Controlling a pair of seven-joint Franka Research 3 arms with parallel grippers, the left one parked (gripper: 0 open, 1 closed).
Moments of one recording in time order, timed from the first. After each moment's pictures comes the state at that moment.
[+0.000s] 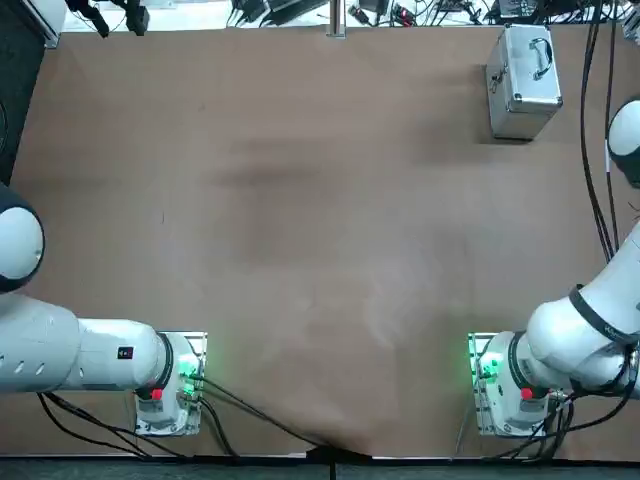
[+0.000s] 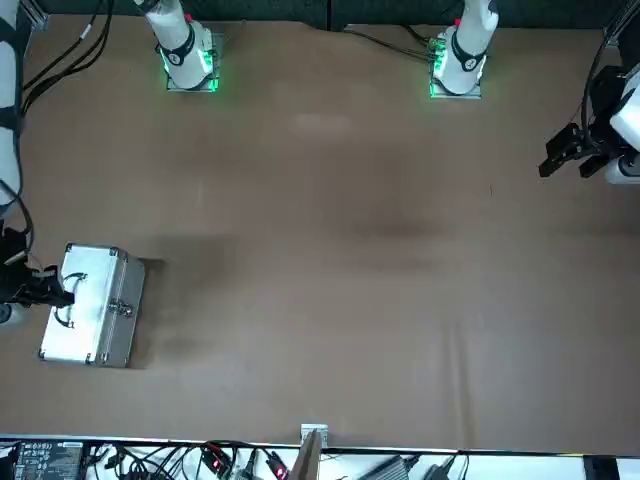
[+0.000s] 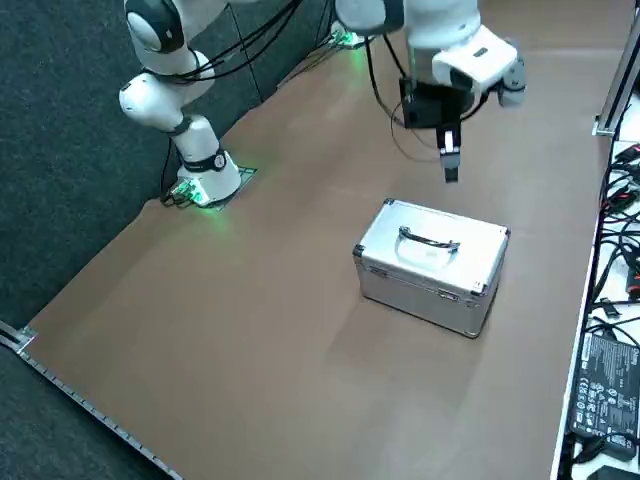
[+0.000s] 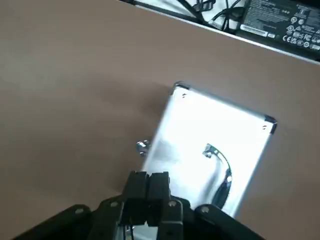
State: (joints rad) arm -0.29 0.62 0.20 -1.13 -0.01 1.80 -0.44
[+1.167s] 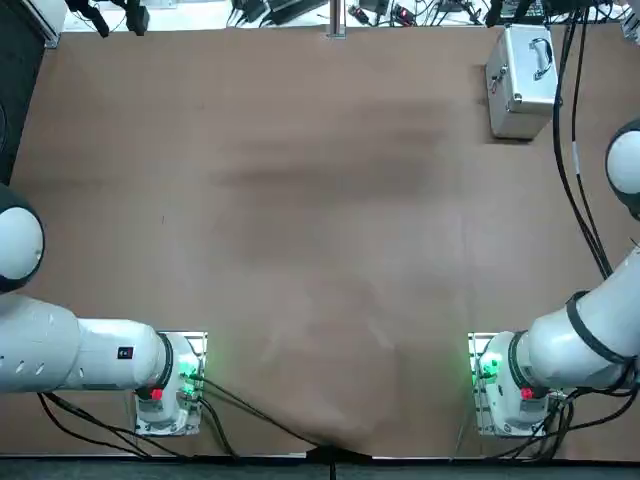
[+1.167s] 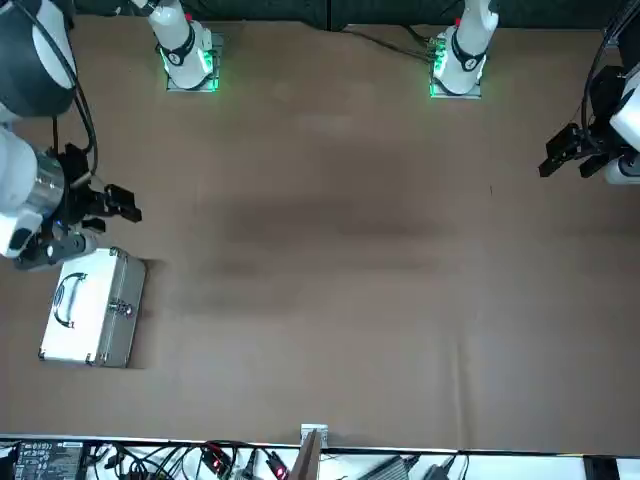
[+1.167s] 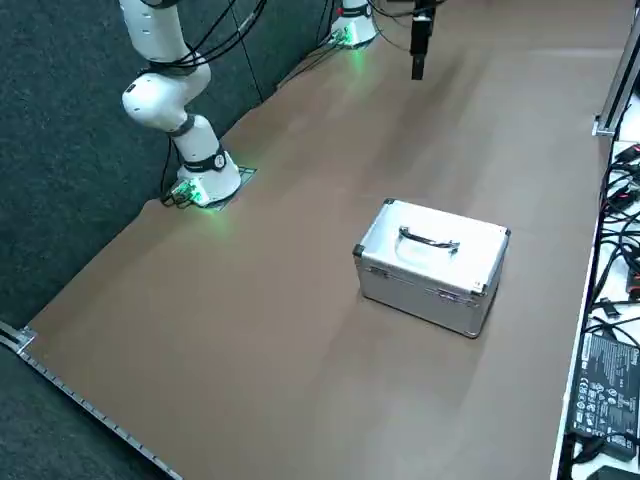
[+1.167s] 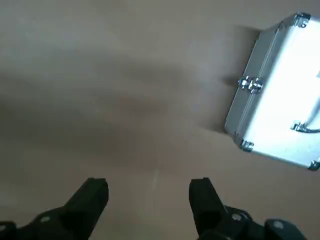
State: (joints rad) arm -0.05 0.38 0.20 -1.22 0.01 1.47 -0.07
